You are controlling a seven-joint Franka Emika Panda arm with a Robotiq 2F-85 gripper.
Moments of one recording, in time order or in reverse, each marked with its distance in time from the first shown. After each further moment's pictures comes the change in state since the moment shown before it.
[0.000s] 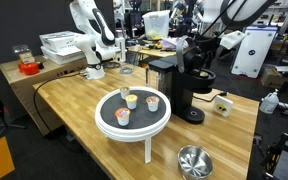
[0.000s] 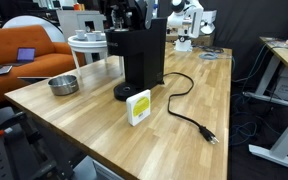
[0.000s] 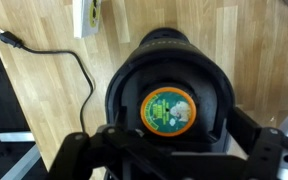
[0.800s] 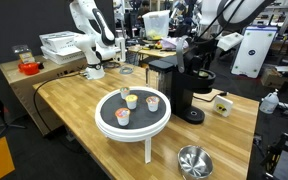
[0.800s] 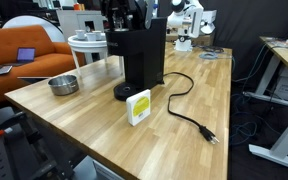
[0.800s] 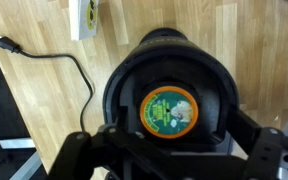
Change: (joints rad) arm 0.000 0.028 -0.002 0.020 0.006 -0.007 0.024
